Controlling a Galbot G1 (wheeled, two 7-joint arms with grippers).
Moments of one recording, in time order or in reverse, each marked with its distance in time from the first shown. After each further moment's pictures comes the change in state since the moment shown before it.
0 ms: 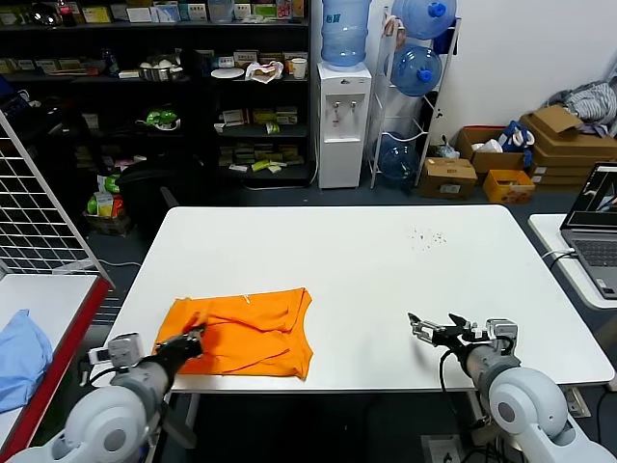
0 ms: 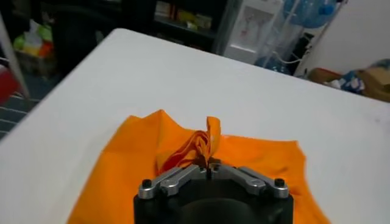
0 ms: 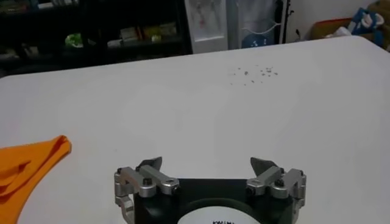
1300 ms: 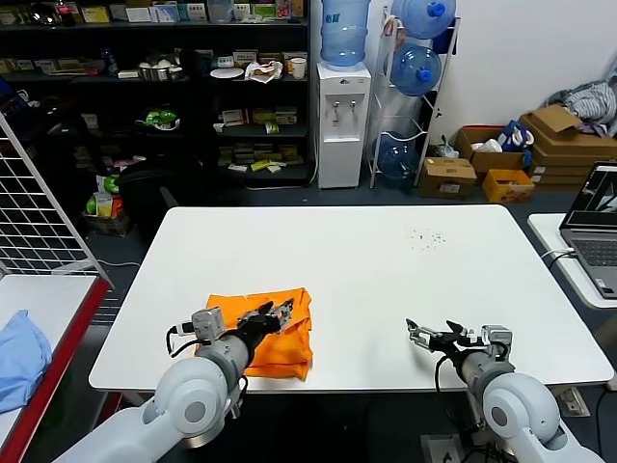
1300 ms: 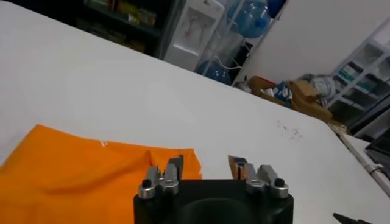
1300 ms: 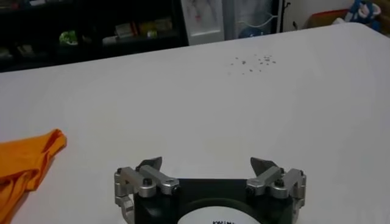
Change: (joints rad) left arm -0.316 -0.208 0.296 0.058 0.010 0.007 -0.054; right arm 0.001 0.031 -0.016 -0.022 -0.019 0.007 -0.006
